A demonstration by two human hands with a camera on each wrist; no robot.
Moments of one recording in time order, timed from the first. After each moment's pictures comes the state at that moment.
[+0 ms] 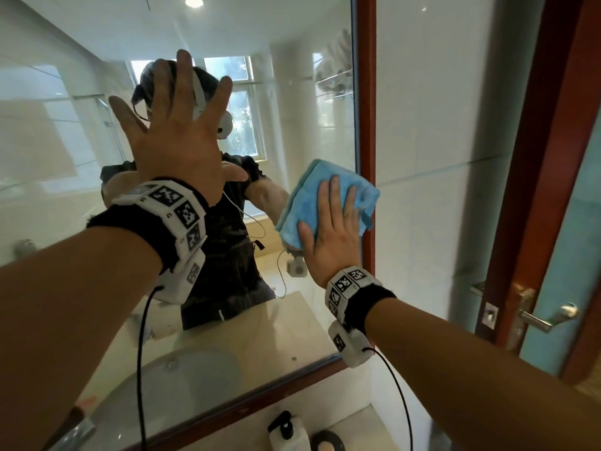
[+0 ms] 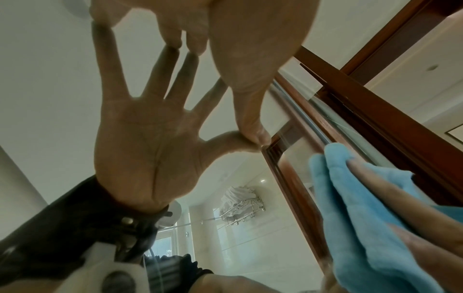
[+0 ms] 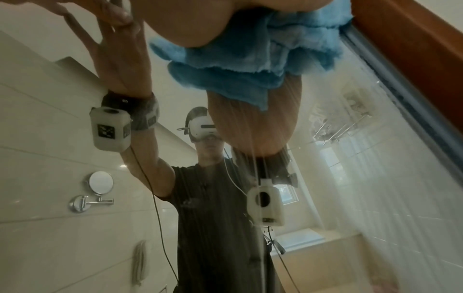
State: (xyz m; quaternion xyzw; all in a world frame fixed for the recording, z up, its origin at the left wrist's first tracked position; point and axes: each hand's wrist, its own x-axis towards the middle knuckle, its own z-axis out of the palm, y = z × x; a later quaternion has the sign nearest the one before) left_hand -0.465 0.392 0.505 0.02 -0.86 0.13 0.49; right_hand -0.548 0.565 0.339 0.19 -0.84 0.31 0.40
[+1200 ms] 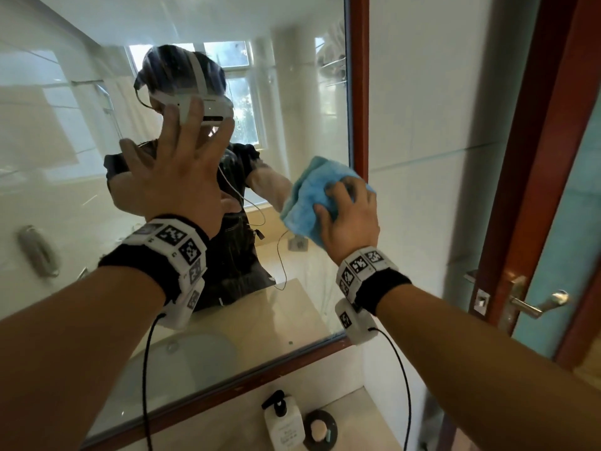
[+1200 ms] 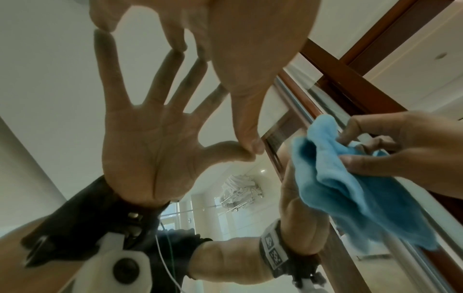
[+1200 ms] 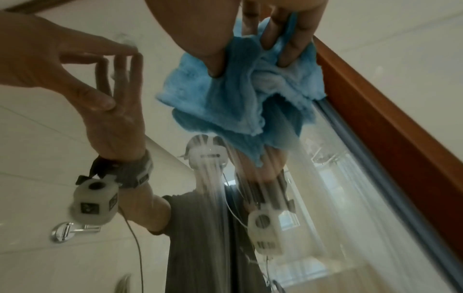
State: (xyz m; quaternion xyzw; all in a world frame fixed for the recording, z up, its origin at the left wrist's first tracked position) left_hand -0.449 0.400 0.454 0.07 -0.89 0.16 0.42; right_hand -0.539 0.603 0.353 0.14 -0.83 0.36 0.39
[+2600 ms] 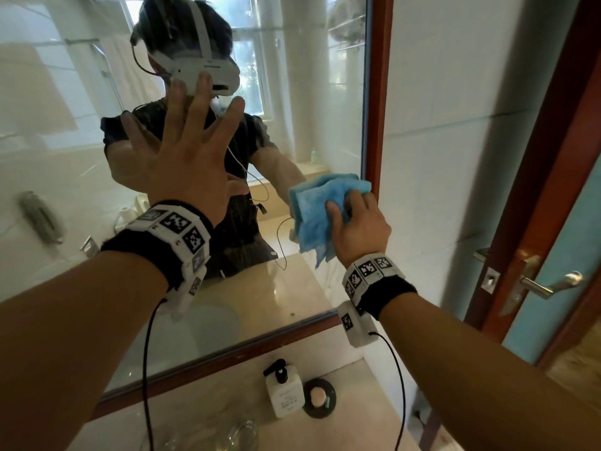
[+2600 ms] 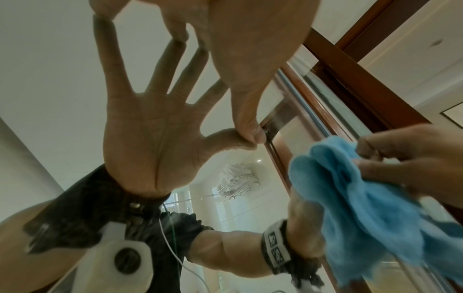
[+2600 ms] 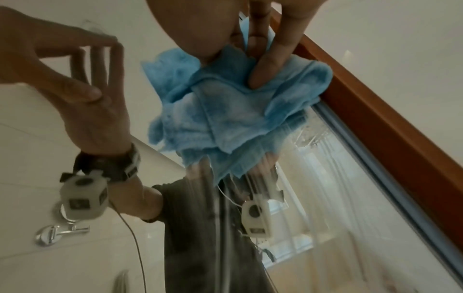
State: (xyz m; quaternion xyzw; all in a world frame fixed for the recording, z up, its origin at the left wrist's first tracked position) left_hand -0.449 0.396 0.421 0.05 -0.90 0.15 0.41; right_hand -0.539 0.601 0.293 0.08 -0.86 0.37 0.35
